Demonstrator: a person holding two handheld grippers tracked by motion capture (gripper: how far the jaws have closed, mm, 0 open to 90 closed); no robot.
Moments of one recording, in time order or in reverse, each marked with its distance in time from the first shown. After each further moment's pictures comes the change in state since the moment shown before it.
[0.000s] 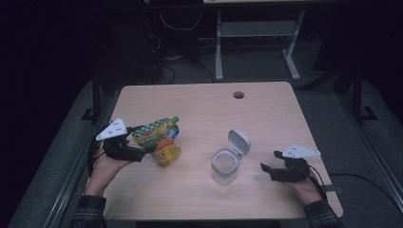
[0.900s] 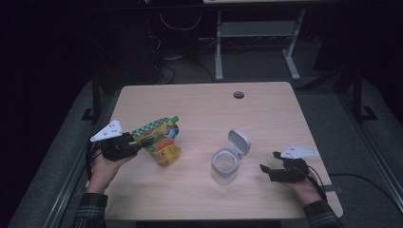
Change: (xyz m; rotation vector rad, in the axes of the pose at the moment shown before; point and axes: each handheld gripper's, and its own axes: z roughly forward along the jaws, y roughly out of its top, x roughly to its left) left arm 0.005 -0.011 -0.008 -0.031 -0.058 -0.003; right arm 0.002 0.000 0.002 0.023 -0.002 -0.020
